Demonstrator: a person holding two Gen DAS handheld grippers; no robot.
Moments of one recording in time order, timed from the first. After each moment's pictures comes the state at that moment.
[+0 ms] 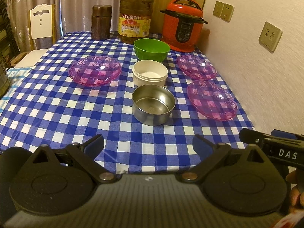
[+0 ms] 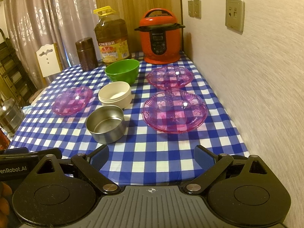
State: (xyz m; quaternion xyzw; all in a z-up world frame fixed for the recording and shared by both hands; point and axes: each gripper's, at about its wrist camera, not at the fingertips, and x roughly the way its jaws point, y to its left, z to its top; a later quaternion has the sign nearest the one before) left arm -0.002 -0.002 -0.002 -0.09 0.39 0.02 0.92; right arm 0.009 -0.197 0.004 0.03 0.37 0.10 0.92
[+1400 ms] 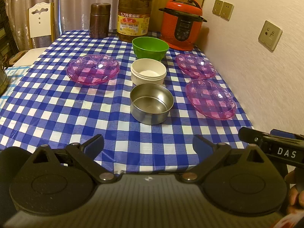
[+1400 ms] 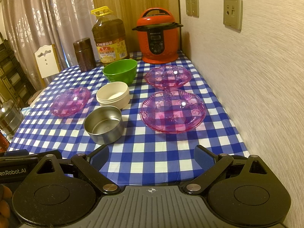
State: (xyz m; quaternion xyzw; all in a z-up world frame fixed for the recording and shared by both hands) left arm -0.002 -0.004 -0.004 -0.09 0.39 0.02 0.92; right arm 0.012 -0.203 -0.002 0.04 0.37 0.10 0.92
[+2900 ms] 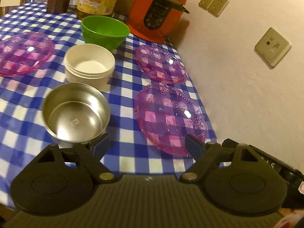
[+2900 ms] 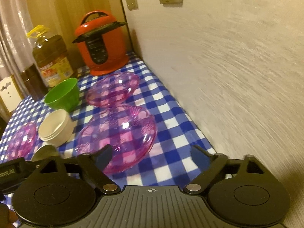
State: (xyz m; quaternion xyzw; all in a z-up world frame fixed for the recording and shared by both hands) left arm 0.142 -0.067 -0.062 -0.20 0.41 -0.07 0.89; right arm 0.121 -0.293 -0.047 0.13 0.37 -0.01 0.92
